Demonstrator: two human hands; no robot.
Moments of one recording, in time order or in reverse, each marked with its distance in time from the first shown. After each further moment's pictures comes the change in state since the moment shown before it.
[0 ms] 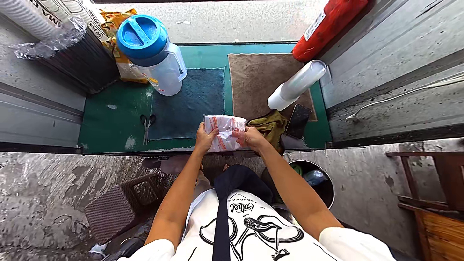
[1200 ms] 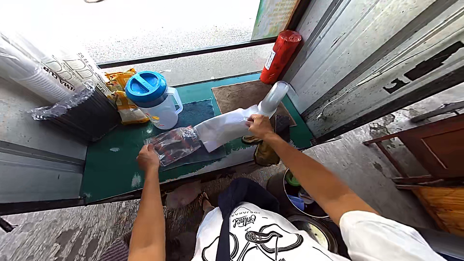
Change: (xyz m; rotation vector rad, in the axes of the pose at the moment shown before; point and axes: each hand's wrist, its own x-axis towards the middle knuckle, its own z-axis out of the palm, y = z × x) left_hand 0.044 0.051 -0.206 0.774 0.525 -0.167; right_hand -0.031 -0.103 -0.022 -0.935 0.549 -0.430
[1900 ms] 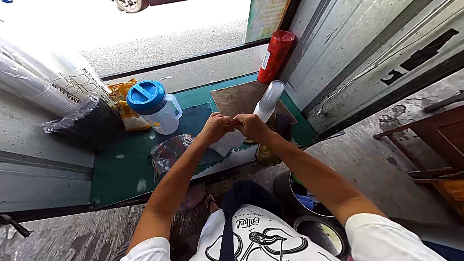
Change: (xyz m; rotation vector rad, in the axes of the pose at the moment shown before) left_hand -0.088 0.222 0.039 -0.031 -0.511 1.442; right_hand -0.024 -0.030 -0.015 0.113 0.120 -0.685
